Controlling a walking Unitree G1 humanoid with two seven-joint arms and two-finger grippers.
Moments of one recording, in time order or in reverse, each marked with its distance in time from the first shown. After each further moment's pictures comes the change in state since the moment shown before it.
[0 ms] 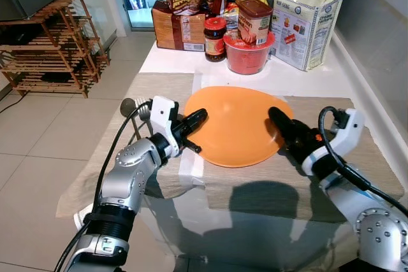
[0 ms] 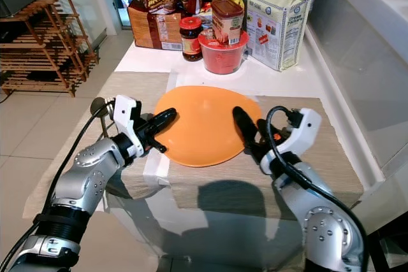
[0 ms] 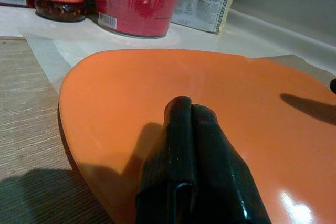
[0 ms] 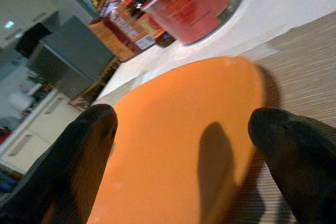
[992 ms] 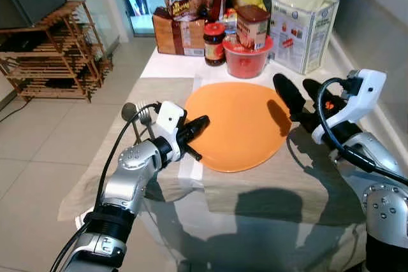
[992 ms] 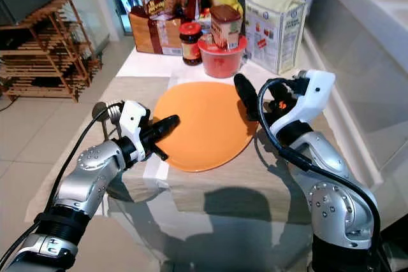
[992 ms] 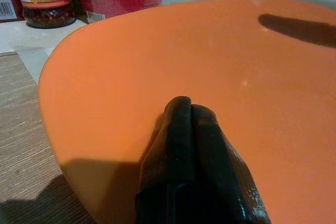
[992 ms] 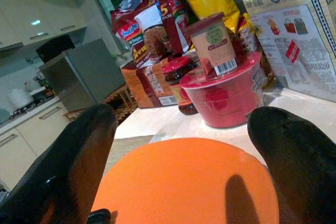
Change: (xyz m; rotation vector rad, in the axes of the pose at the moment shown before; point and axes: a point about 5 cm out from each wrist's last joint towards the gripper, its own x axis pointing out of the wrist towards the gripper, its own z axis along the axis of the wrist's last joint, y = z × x) left arm 0.000 0.000 -0.011 0.152 0.090 -0.020; right arm 0.014 0.031 0.046 -0.264 -0.155 0.112
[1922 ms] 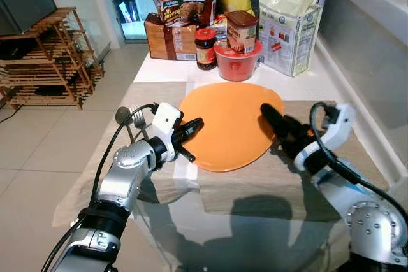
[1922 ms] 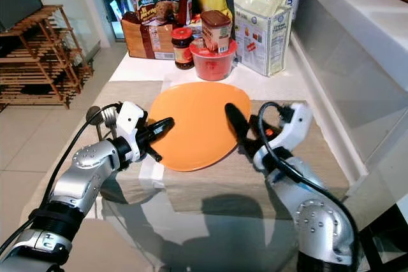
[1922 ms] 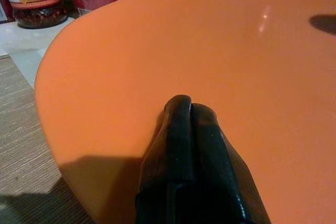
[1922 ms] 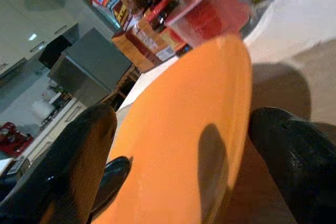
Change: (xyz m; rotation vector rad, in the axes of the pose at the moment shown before) left arm -0.005 0.011 -0.004 0.040 0.052 0.009; right arm -0.009 -0.003 -0.060 0.330 0.171 -0.038
